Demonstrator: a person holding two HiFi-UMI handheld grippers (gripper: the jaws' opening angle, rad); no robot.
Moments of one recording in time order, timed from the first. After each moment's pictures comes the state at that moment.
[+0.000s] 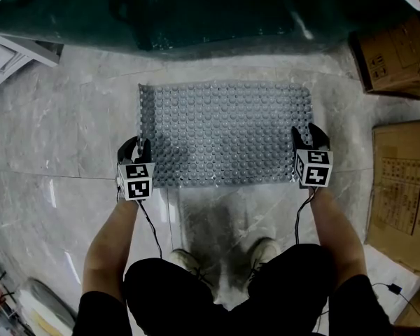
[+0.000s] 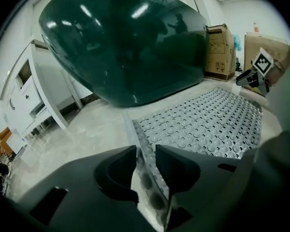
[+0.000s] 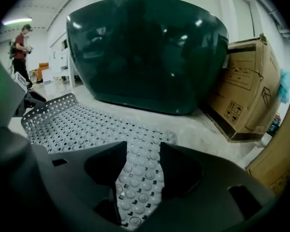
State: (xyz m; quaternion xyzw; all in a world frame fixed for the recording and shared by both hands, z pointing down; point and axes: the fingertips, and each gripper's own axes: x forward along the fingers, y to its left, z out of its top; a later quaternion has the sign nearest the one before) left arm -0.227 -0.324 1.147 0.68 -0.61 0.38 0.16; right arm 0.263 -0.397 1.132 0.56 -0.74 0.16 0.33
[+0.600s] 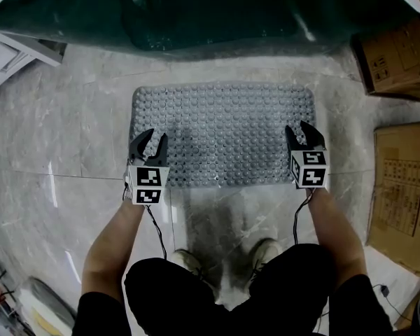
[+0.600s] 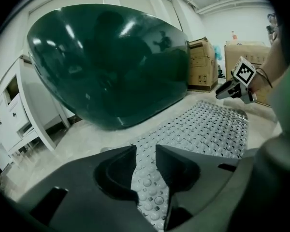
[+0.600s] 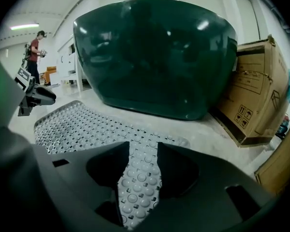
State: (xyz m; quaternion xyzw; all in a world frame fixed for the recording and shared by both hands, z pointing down) left arm -0.165 -0.343 1.096 0.75 -0.56 0.34 0.09; right arm 0.224 -0.398 1.122 0.53 -0.78 0.15 0.31
